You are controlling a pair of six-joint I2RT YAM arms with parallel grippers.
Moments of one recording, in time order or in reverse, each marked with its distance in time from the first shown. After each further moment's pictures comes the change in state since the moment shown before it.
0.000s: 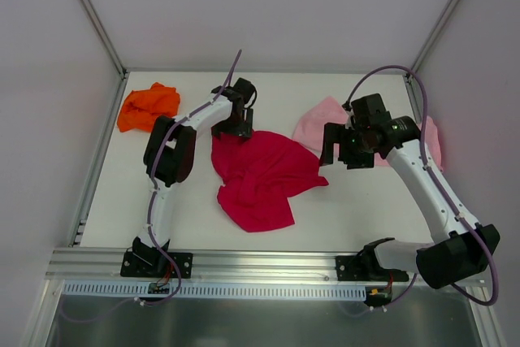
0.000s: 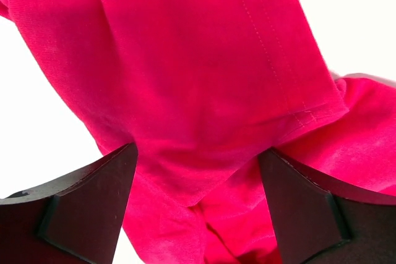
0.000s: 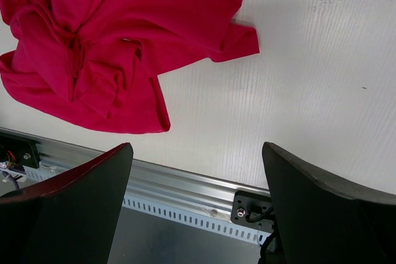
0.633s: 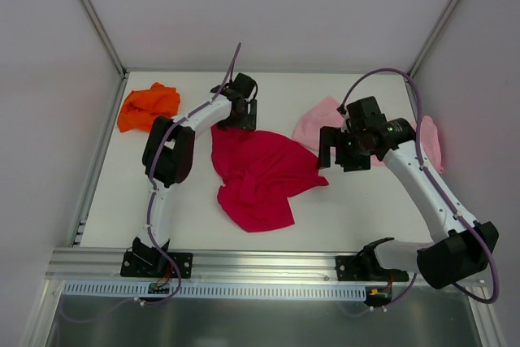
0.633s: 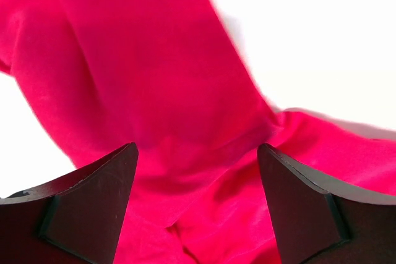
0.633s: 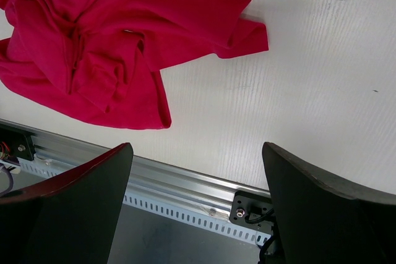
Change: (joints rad) left arm -0.001 -0.017 -0.003 0.140 0.019 0.000; right arm 0.029 0.001 -0.033 0.023 -0.014 -0.009
